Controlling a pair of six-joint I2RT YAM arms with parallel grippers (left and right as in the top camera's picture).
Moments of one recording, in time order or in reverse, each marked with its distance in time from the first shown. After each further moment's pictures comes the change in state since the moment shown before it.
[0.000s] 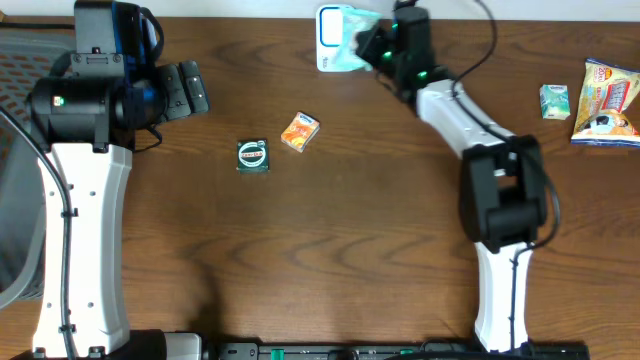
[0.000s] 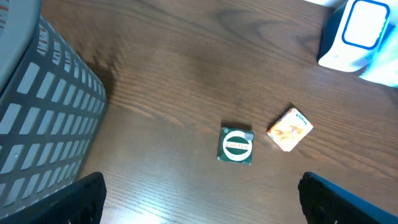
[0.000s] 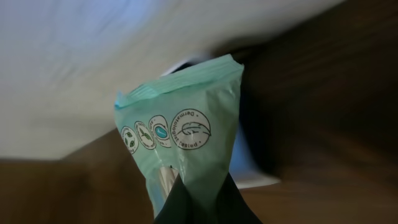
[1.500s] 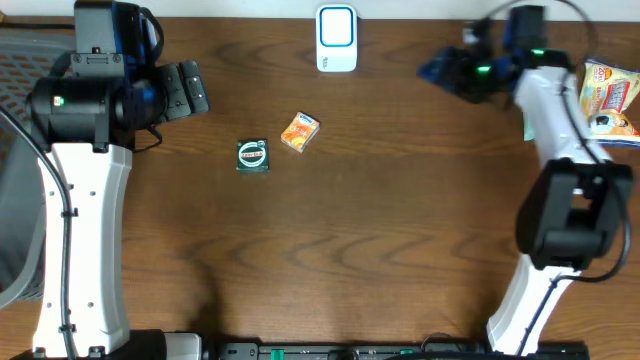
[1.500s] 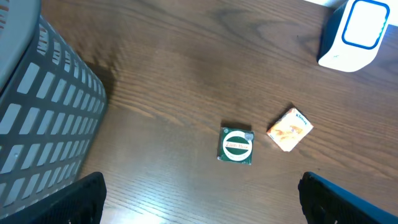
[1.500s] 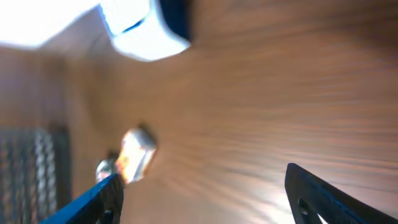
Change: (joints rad) left arm 0.000 0.000 0.000 0.000 0.000 0.000; right arm -0.231 -0.158 0.008 -0.686 -0.459 -0.497
